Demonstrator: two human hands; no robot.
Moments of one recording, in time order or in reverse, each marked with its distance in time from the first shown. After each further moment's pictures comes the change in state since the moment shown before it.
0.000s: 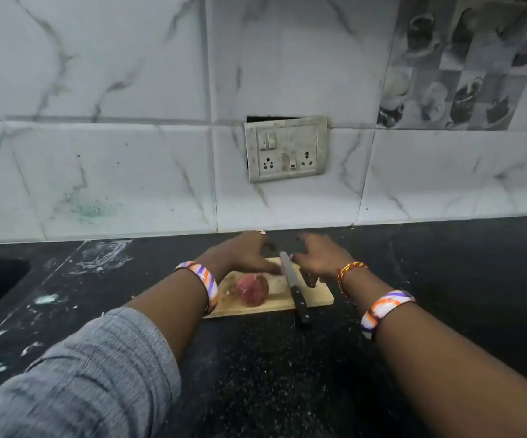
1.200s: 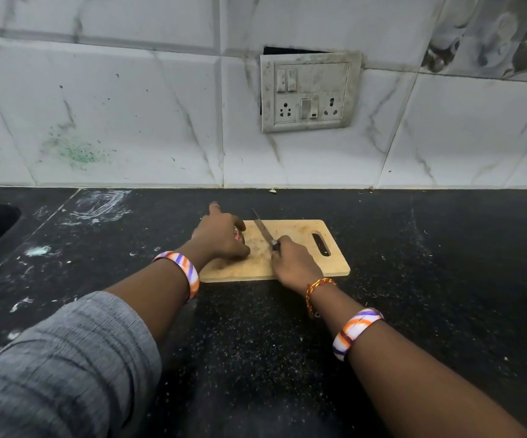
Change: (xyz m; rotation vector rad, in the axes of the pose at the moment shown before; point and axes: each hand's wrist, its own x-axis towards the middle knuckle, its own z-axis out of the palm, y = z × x) left_hand -0.009 -0.068 0.041 0.016 0.133 -0.370; right_hand 0.008 -0.024 0.095 0.144 -0.096 0.115
